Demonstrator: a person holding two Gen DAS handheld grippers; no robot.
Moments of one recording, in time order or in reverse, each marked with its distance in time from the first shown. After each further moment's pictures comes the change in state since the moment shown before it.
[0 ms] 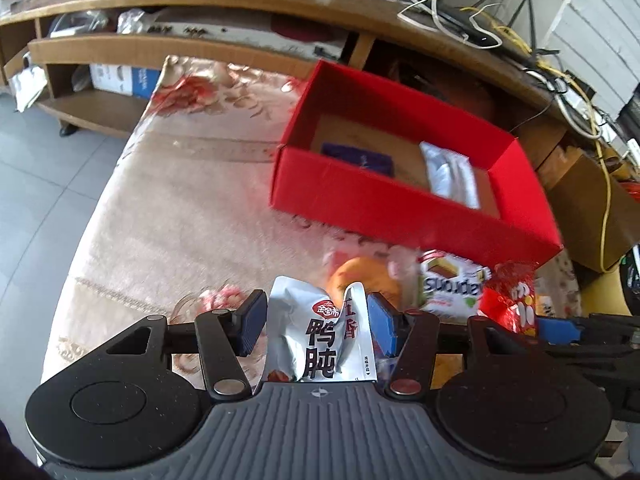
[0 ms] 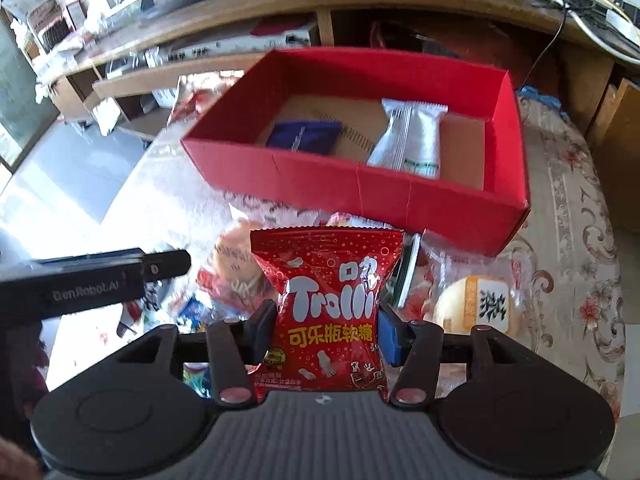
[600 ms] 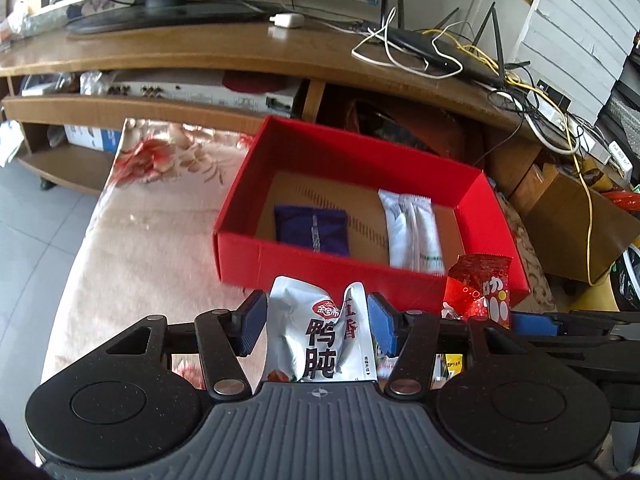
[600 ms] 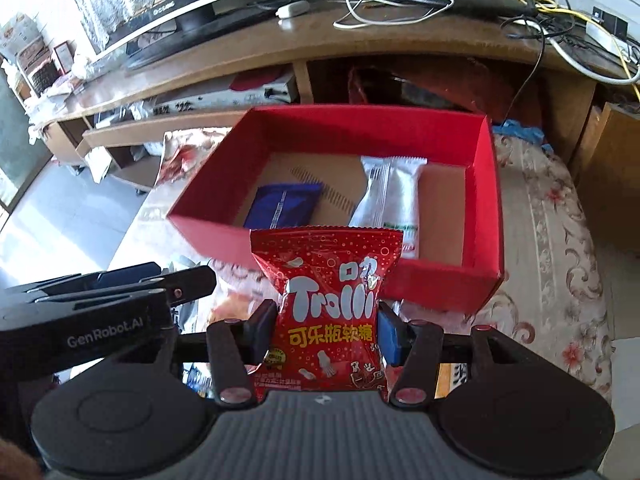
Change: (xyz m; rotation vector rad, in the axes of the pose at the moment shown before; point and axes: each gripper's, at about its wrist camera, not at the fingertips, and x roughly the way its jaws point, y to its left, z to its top) left arm 0.002 -0.041 0.032 0.074 -0.091 -0.010; right arm -0.008 -0.015 0.036 0.061 -0.088 -0.008
